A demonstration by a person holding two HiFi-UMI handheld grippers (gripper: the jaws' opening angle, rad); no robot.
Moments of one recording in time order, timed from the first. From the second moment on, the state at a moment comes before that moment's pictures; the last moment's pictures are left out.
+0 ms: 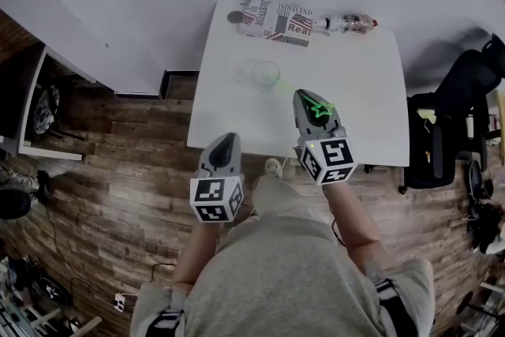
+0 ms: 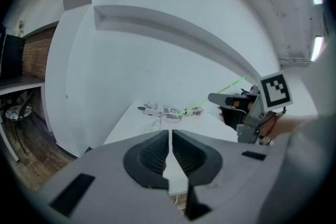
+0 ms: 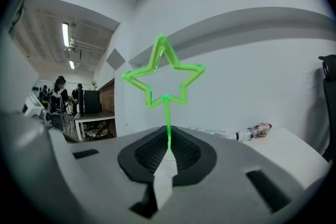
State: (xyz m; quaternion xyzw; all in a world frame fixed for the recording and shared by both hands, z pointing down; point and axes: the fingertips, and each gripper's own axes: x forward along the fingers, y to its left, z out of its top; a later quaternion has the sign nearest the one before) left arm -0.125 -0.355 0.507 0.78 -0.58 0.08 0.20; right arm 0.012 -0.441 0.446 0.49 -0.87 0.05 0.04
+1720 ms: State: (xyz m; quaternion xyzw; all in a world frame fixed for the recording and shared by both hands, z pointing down) left arm -0.125 -0.381 0.535 0.77 -0.59 0.10 0.22; right arm -0.028 -0.503 0.552 0.44 -0.88 0.08 0.18
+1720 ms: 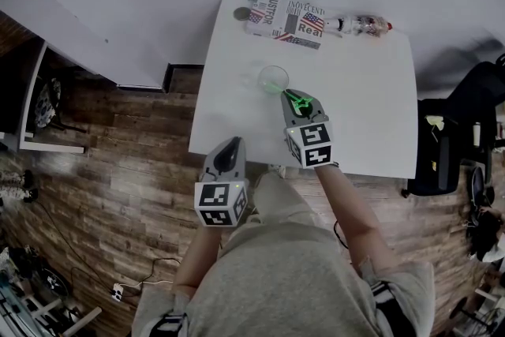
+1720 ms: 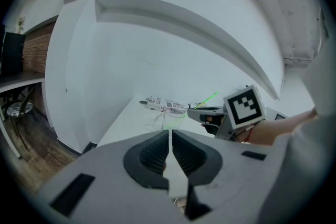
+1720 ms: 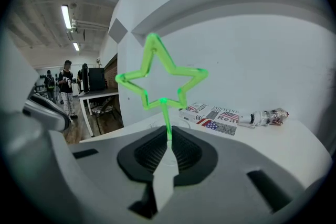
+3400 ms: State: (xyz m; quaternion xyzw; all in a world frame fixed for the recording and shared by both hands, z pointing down) left arm -0.133 -0.204 0.477 0.79 -0.58 0.07 0.17; right arm -0.009 -0.266 0.446 0.48 -0.87 0.03 0.09
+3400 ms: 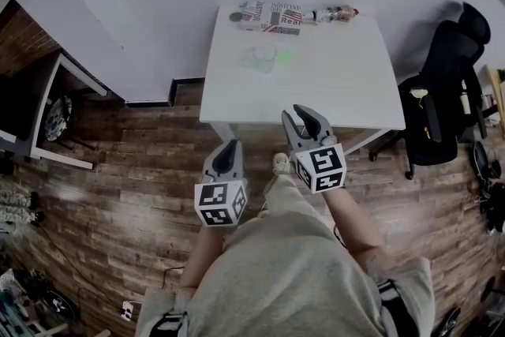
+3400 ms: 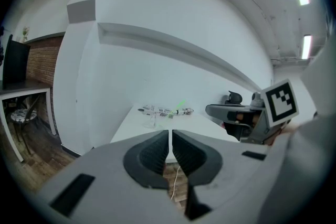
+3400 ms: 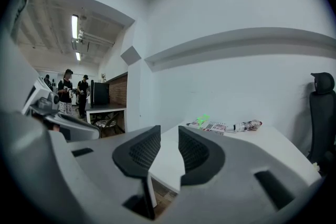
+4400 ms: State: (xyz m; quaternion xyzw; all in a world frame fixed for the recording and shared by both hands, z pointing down) left arm -0.127 -0.130 0.460 0.80 -0.57 0.05 0.15; right arm 0.010 -0.154 0.399 0.50 -0.86 0.02 0.02
